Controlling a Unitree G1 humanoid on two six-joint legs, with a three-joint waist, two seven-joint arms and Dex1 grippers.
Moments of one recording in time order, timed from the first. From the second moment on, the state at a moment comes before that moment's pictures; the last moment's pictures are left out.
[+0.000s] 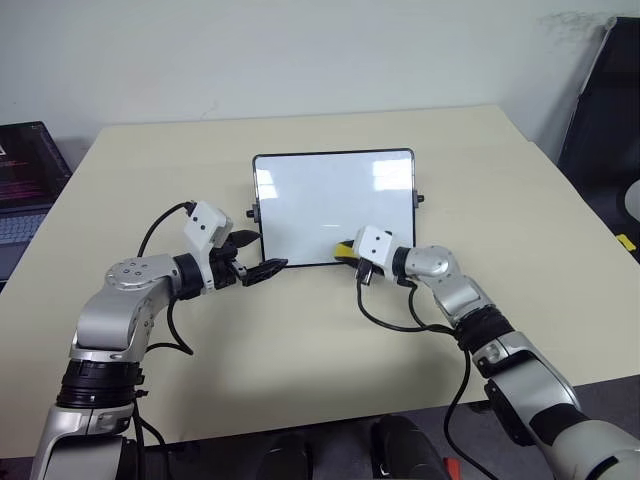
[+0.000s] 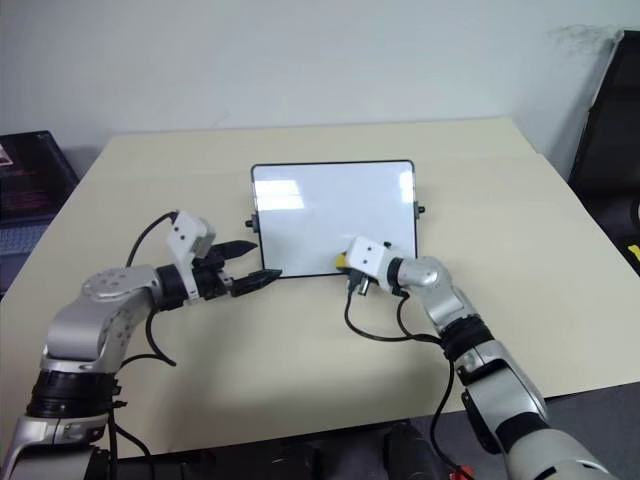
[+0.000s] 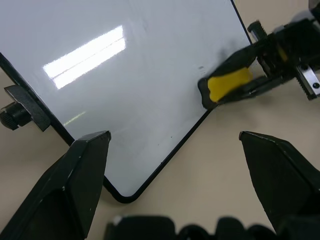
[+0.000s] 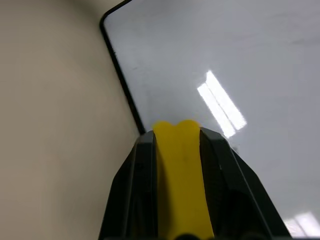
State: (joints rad) left arm -0.39 0.69 0.08 -0.04 -0.40 0.58 -0.89; right arm -0.77 -0.24 0.34 0.63 -0.20 -0.15 0.74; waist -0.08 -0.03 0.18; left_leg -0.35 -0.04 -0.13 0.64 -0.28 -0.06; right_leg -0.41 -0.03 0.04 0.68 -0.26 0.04
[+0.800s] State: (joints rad) left arm -0.39 0.68 0.08 -0.04 -0.40 0.58 -0.90; right arm -0.74 -0.29 0.32 0.50 -0.18 -0.04 0.72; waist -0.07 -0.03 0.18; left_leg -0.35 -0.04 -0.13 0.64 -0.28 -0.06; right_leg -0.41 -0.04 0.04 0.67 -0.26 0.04
